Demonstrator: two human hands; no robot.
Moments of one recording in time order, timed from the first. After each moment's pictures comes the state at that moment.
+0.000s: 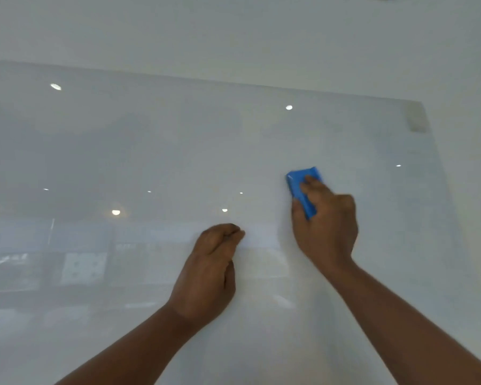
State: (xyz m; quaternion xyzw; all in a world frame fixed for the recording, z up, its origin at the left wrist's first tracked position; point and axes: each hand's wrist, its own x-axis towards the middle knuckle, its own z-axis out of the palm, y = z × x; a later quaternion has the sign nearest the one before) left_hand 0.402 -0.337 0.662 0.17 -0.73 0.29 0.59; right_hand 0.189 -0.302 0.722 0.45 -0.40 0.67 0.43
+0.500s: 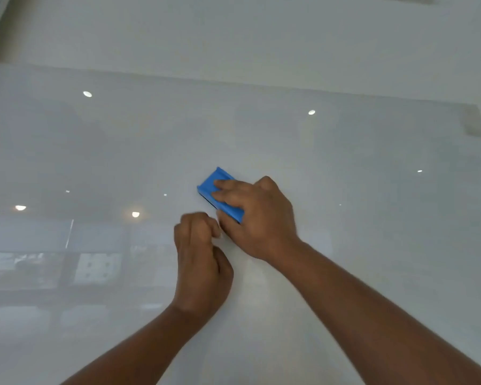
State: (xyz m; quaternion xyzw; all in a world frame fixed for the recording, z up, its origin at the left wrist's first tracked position) left_hand 0.488 -0.342 0.677 0.11 -0.61 0.23 0.75; right_hand 0.374 -0.314 0.747 0.68 -0.29 0.51 0.44
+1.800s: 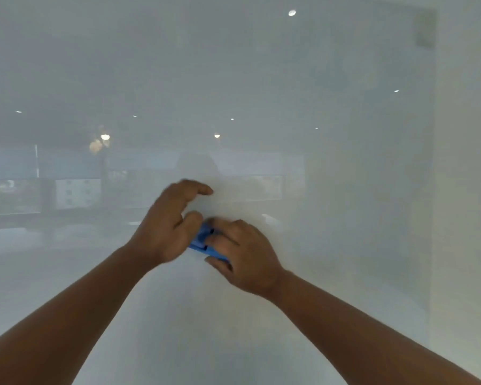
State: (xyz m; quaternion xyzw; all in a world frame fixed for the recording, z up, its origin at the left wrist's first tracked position) left_hand 0.510 -0.285 0.594 0.19 -0.83 0.06 0.53; right_hand 0.313 -0.282 0.523 0.77 -0.29 0.40 0.40
